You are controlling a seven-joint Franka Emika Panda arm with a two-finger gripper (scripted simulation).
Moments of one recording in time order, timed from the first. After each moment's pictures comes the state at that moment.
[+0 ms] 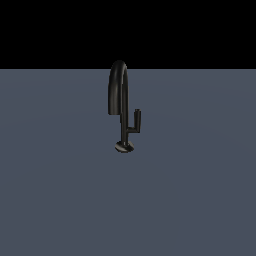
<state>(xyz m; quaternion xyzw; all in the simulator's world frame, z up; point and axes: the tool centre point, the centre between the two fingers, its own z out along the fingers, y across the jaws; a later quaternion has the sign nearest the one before) -0.253 -0.004 0.486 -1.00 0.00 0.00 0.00</state>
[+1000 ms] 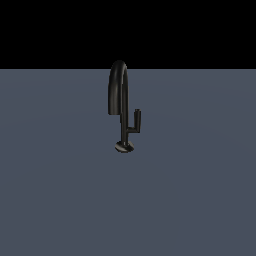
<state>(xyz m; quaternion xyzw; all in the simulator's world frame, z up) -0.210 -0.002 0.476 -1.00 0.06 0.05 0.06</state>
